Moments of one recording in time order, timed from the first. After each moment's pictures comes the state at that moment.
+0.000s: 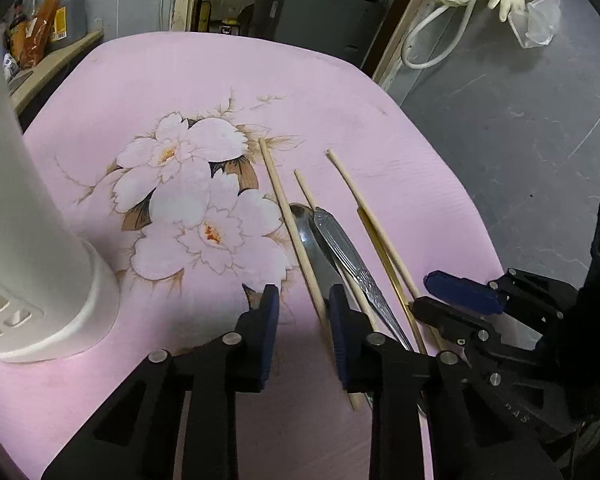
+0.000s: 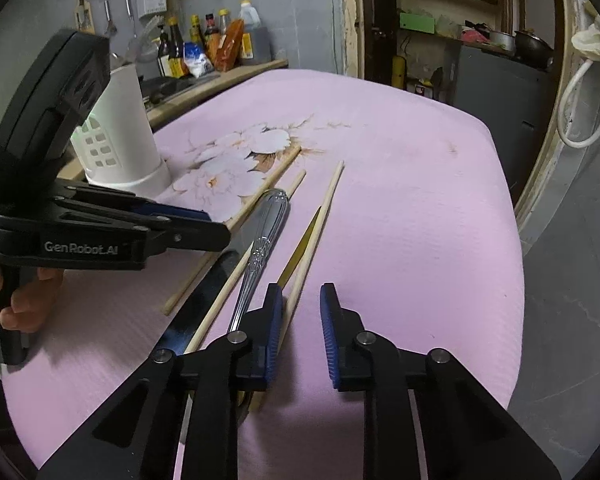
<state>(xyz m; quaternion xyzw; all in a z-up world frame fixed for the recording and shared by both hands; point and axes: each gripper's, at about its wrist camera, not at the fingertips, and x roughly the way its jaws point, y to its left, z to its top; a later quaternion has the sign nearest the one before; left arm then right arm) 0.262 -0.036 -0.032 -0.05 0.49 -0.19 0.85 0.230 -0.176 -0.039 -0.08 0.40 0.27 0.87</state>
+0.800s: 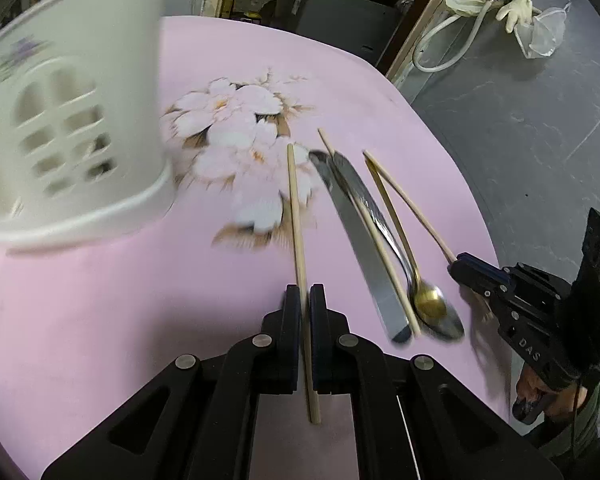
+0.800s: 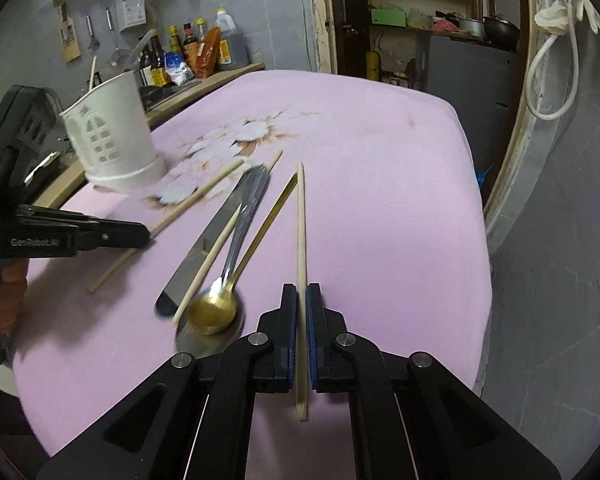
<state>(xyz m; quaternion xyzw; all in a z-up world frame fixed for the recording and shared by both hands) 0.183 0.002 -0.015 -0.08 0.50 -0.16 0.85 0.188 -0.204 -0.033 -0.05 0.41 0.24 0.88</state>
